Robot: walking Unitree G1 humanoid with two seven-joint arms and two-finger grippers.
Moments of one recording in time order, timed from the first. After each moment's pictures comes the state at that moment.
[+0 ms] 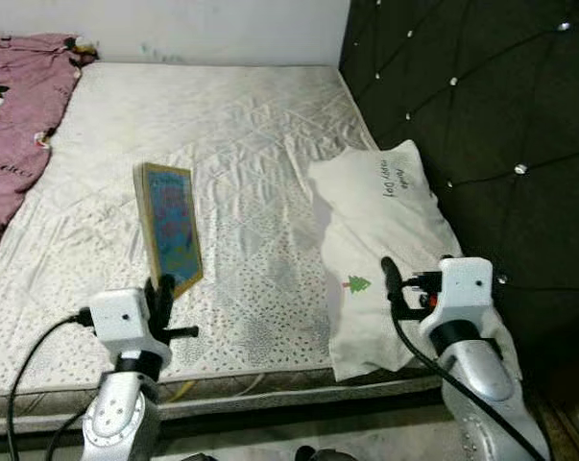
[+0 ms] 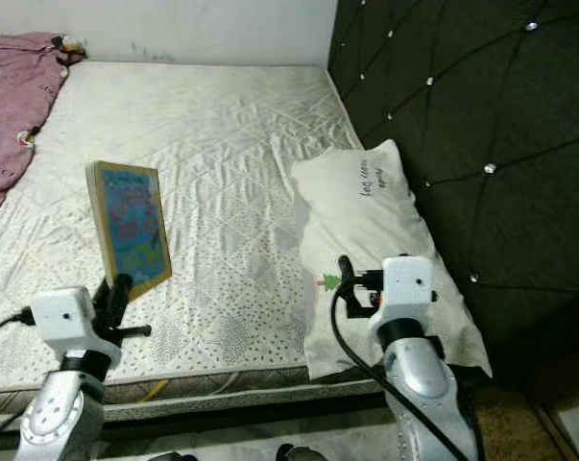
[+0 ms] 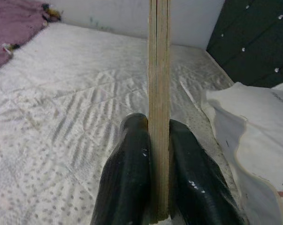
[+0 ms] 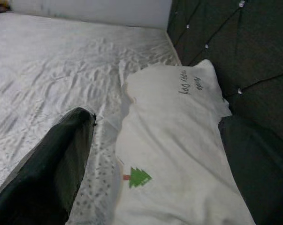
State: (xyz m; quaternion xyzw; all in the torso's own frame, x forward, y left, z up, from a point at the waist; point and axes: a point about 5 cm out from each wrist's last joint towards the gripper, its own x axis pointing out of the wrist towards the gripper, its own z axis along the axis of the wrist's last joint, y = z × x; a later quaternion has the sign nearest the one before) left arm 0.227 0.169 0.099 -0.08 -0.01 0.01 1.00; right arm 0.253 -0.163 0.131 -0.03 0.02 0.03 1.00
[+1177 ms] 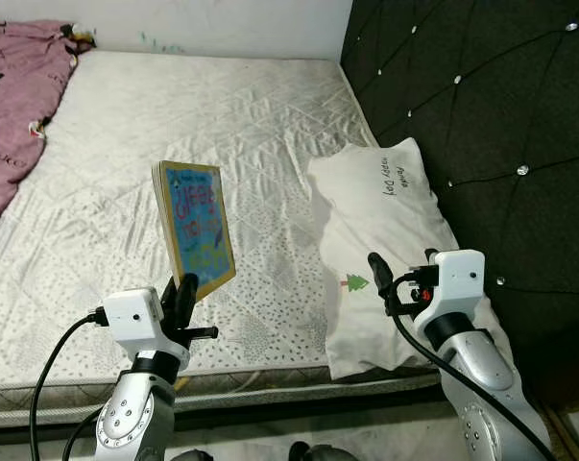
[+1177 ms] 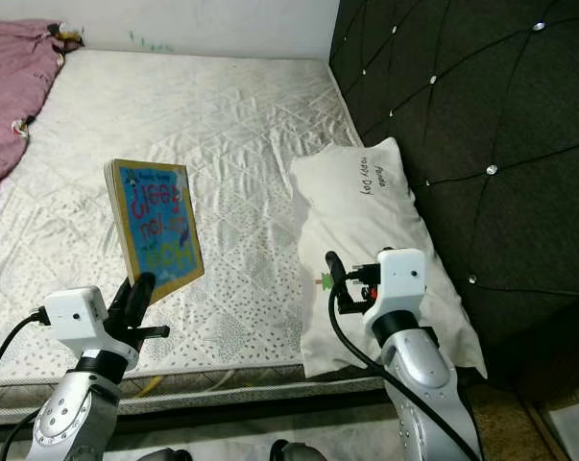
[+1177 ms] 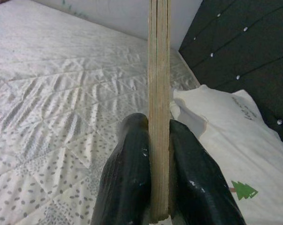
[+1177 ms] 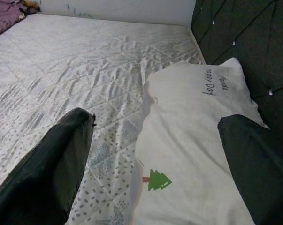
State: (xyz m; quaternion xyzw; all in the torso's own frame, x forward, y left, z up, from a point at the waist) left arm 0.226 0.152 0.104 -0.14 -0.01 -0.03 0.99; right arm 0.260 -0.161 0.132 0.01 0.02 0.08 1.00
